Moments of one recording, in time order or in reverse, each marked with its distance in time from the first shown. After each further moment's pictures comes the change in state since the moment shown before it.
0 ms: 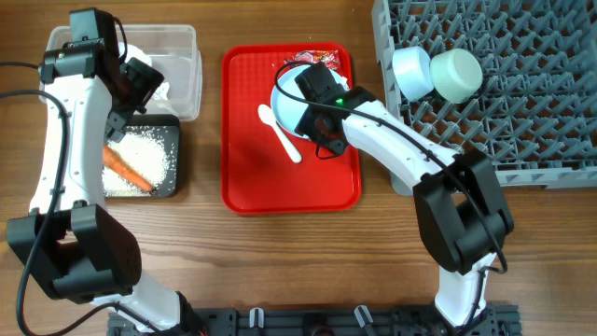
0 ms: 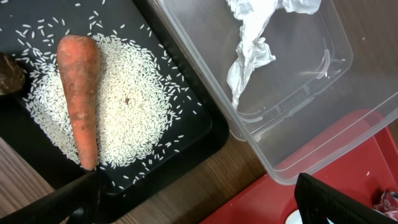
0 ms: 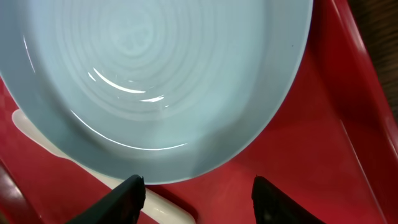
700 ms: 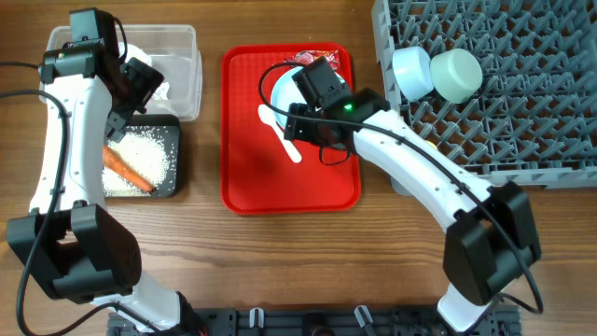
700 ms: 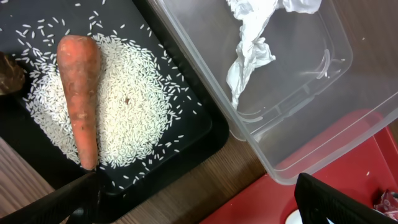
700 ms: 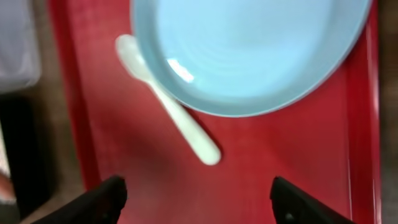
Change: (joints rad) left arm 0.000 0.000 0.000 0.000 0.000 0.000; right arm 0.049 -0.165 0.002 -0.067 -0.037 -0.257
